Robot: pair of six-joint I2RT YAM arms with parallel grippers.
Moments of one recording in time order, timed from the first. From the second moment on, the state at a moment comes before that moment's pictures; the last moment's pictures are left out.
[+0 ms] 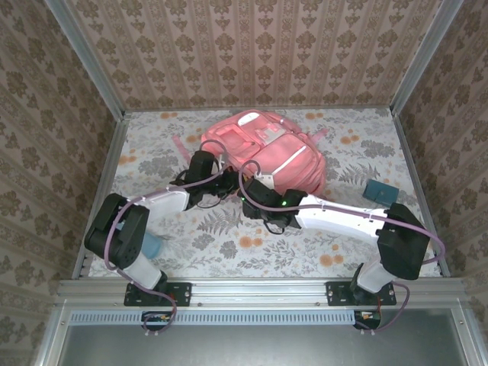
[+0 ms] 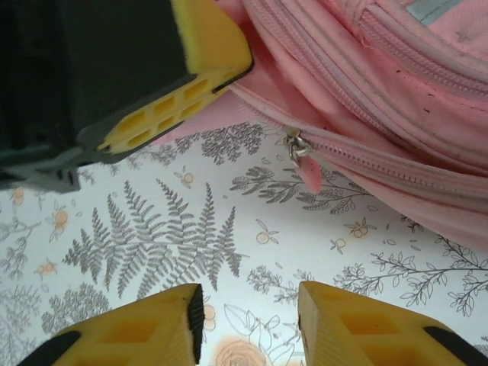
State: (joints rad) left arm -0.54 1.60 0.81 0.18 0.58 -1.01; right arm 0.96 1.57 1.11 -0.52 0.33 0.88
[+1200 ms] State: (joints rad) left arm -0.54 1.64 0.83 0.18 0.60 -1.04; right arm 0.86 1.77 1.19 -0.43 0.38 0.81
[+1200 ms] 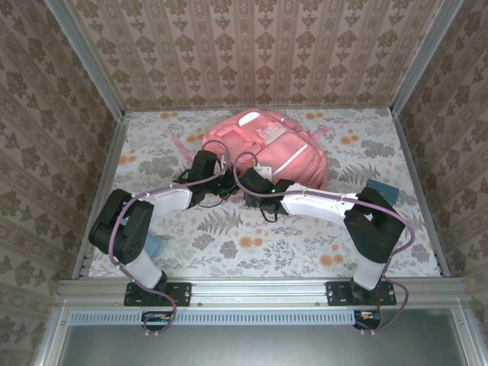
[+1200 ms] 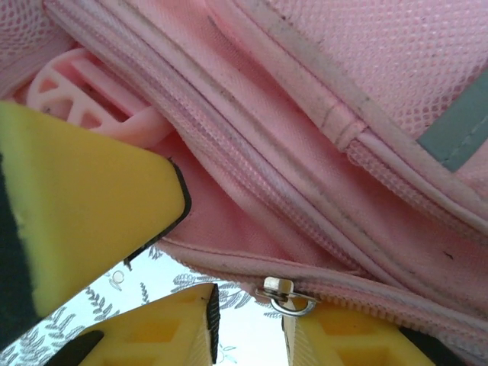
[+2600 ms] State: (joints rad) left arm -0.55 1.64 0.85 0.22 0.63 -1.06; right arm 0.89 1.72 1.21 -0.61 0.63 0.93
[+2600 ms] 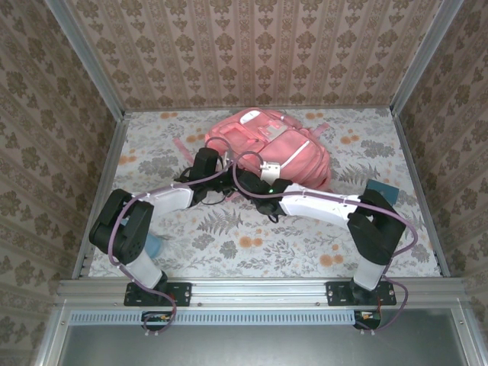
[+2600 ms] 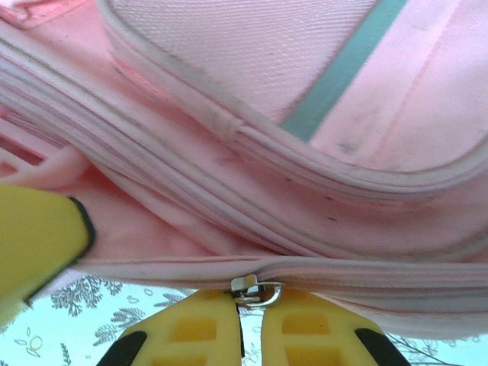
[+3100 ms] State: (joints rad) left arm -0.48 1.65 0.82 0.21 0.64 -1.06; right arm 0.76 1.43 0.97 -0.73 0.52 0.89
